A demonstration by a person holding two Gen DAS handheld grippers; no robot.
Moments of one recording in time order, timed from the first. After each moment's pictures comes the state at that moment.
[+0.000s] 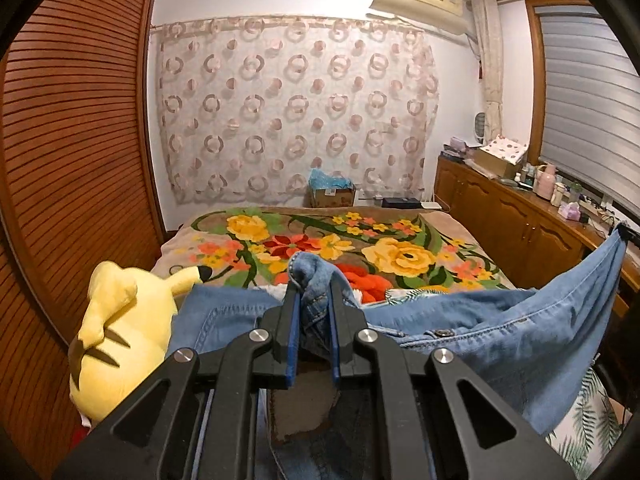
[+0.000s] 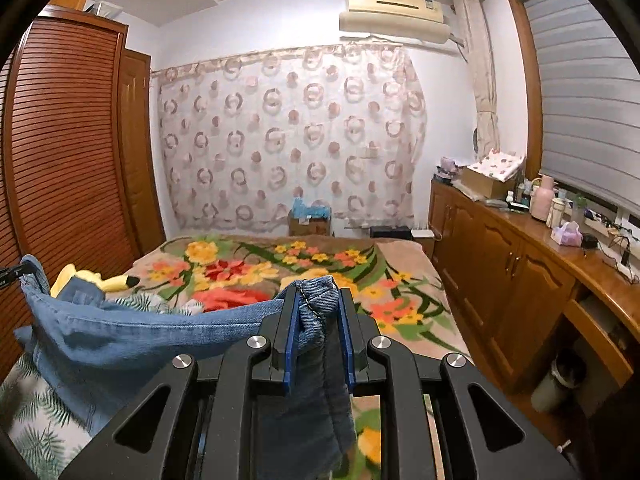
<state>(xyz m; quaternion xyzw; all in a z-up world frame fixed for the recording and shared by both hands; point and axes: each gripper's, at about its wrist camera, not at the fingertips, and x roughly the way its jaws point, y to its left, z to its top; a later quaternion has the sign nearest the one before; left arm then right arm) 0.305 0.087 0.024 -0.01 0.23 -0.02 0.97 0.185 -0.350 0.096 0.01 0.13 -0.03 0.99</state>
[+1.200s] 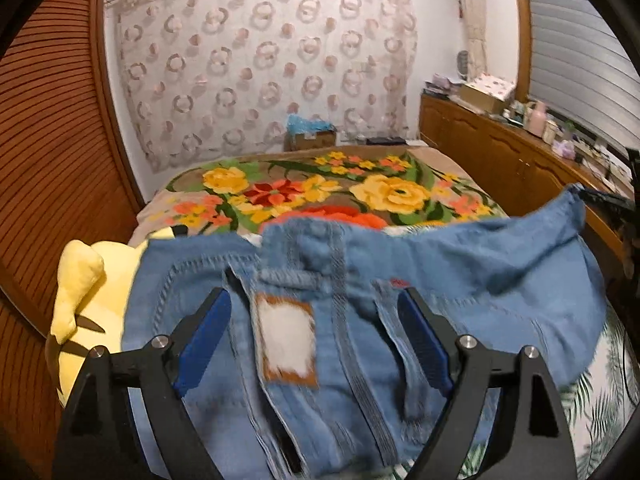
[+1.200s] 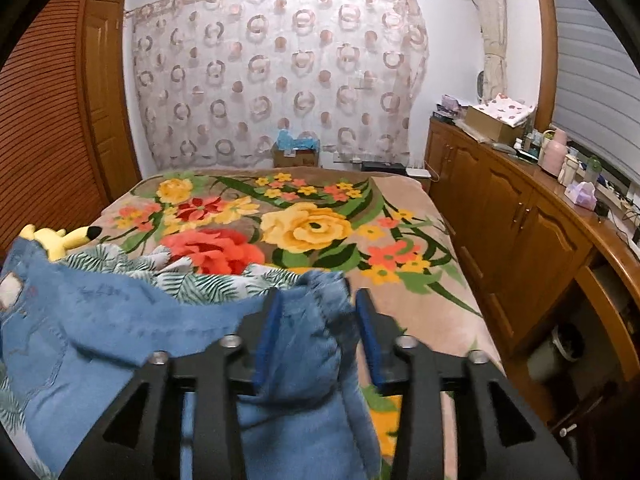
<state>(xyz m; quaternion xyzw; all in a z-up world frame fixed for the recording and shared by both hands) 0.336 0.072 -0.036 0.03 0.33 -0.07 0.94 0.238 -0.337 0.062 0.00 0.26 -0.04 0.97</state>
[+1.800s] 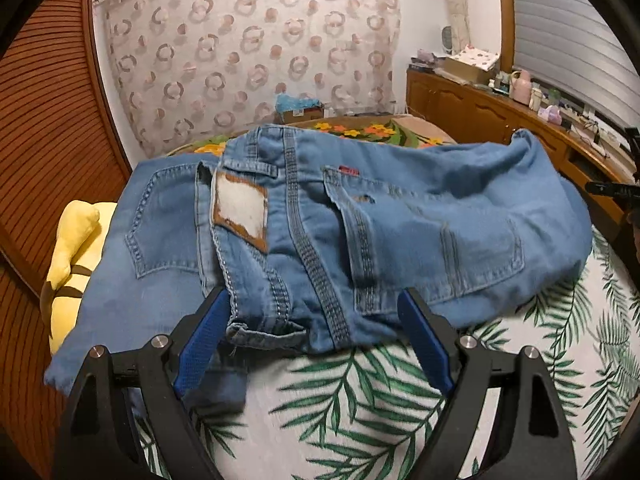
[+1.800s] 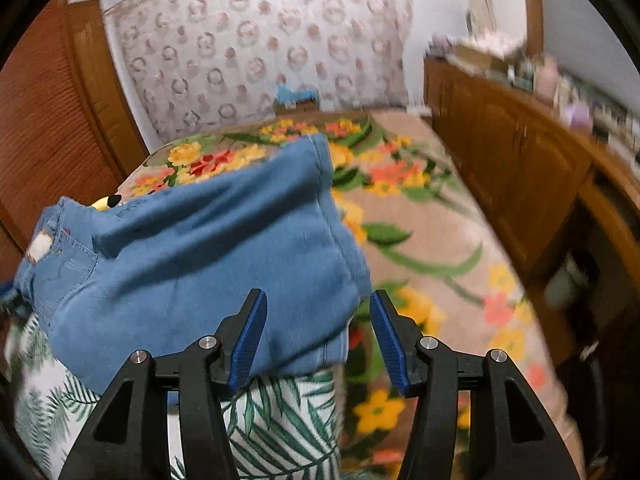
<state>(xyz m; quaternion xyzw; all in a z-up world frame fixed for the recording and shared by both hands) 0.260 0.047 -0.084 0.06 0.35 -0.07 0.93 0.168 -0.387 0.035 0.11 0.35 -0.03 0.93</state>
